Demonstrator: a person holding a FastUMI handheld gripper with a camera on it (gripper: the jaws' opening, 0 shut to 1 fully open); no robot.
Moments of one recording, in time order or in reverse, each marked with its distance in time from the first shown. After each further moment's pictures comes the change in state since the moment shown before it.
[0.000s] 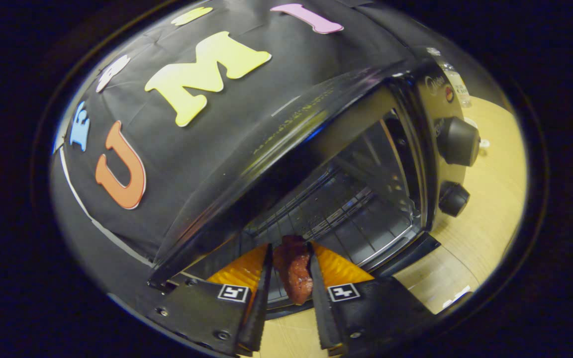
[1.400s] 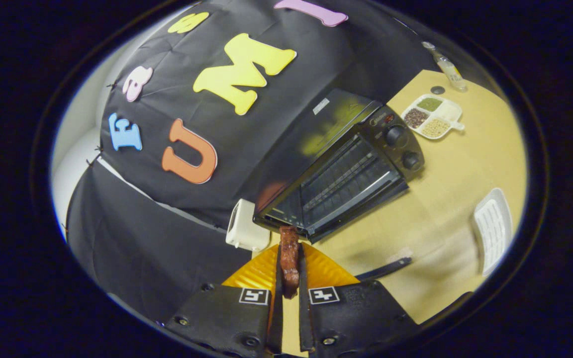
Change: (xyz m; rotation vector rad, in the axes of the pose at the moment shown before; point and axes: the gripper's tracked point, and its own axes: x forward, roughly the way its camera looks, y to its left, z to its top) arm -0.184 0.051 -0.020 0.168 0.249 0.292
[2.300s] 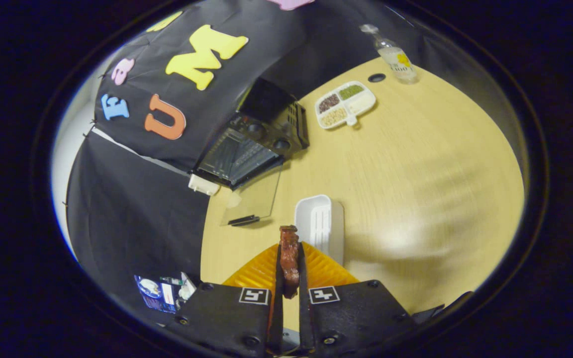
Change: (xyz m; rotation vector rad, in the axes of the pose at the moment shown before) arm -0.213 -0.204 0.061 -0.170 0.319 -0.097
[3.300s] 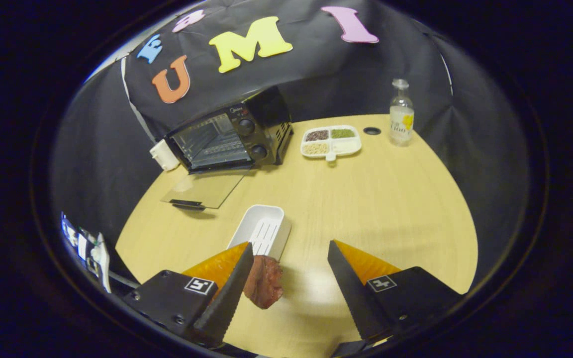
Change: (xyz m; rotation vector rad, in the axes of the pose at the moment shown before) arm 0.006 -0.091 -0.013 -0.364 -0.063 -0.225
